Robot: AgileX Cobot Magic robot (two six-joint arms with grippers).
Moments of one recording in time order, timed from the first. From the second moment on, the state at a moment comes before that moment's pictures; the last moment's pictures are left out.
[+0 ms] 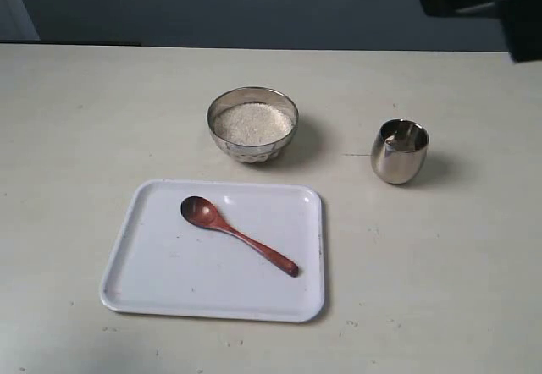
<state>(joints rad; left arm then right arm) -0.10 0.00 0.00 0.29 0.25 -0.47 0.95 0.95 -1.24 -0.05 0.96 0.00</state>
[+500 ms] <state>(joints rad) -0.10 0.00 0.00 0.29 0.25 -0.47 0.20 0.41 -0.74 0.12 0.71 -0.17</state>
